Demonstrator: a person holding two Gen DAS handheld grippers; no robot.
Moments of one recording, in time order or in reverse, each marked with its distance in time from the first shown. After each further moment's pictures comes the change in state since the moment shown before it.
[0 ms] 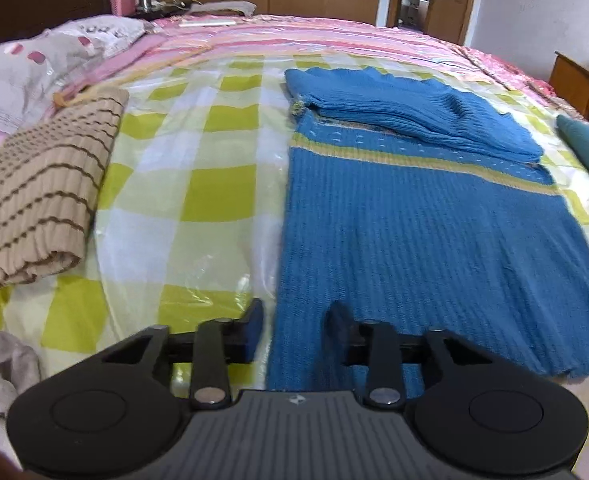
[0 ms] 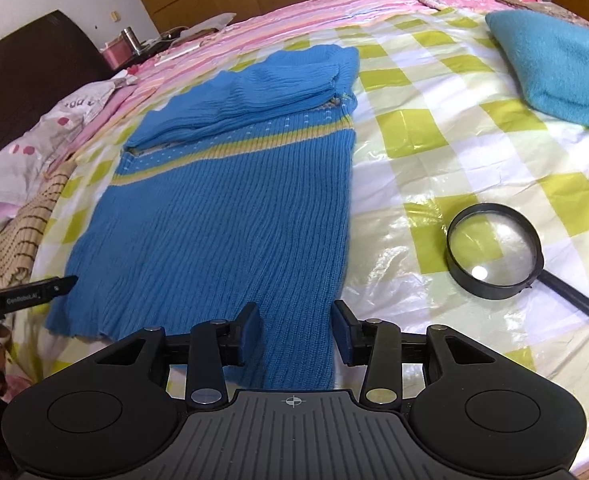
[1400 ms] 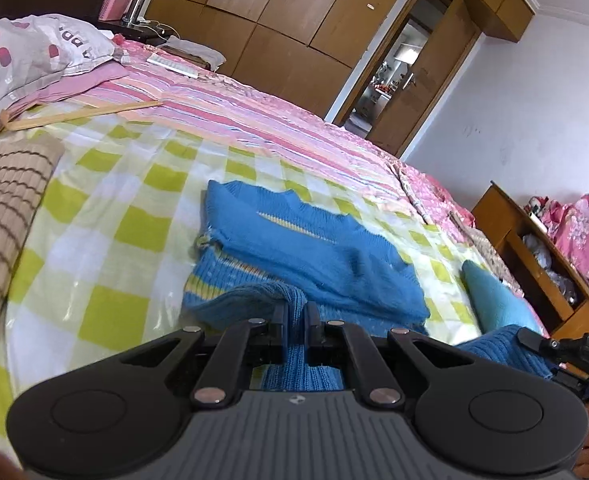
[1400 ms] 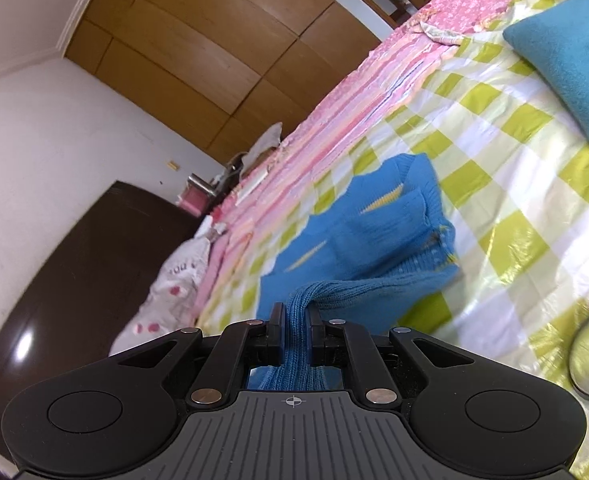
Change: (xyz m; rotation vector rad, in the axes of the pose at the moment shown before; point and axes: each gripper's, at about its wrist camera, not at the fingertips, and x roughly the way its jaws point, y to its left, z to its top) left arm -0.032 0.002 0.084 -0.260 -0.216 -0.325; right arm -0.029 -0.014 0.096 0.388 -0.256 0.413
